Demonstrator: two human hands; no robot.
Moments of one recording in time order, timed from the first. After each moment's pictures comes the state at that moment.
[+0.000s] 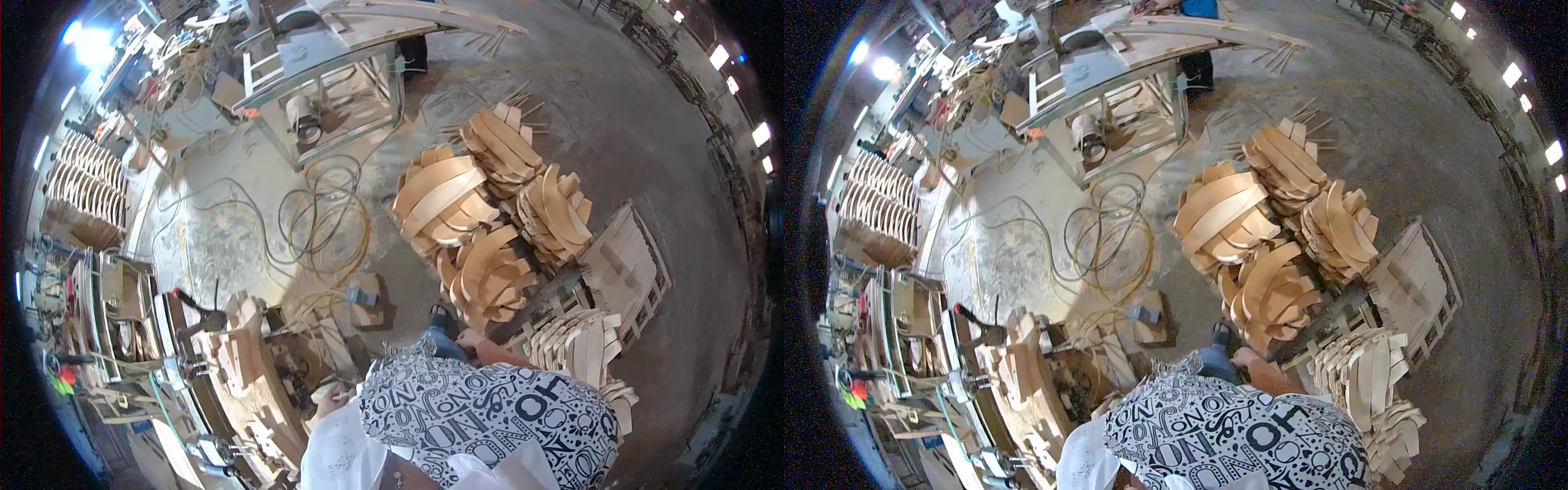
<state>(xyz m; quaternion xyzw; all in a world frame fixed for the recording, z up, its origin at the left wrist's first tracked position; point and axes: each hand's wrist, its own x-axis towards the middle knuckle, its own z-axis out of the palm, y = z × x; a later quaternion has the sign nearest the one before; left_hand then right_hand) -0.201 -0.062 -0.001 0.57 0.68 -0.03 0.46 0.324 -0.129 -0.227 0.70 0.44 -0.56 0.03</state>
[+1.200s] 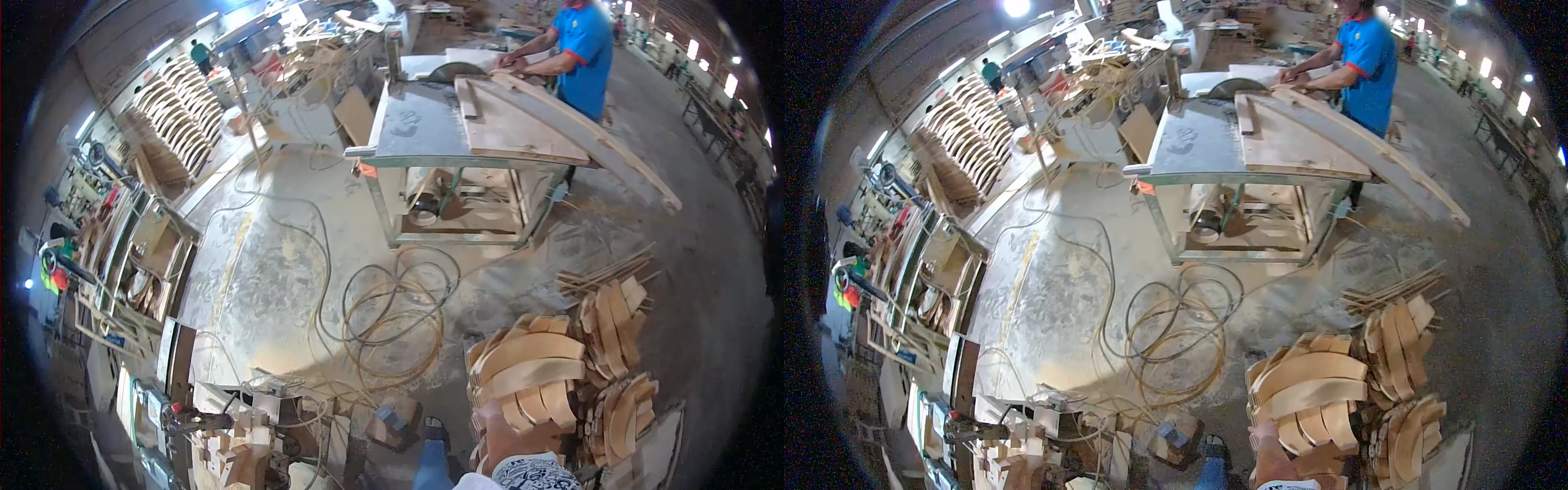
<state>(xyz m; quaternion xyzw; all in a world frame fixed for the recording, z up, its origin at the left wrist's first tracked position) -0.088 0.177 -0.076 0.47 0.74 0.13 0.46 0.358 0.384 -0.290 0.75 0.44 -0.46 0.17</state>
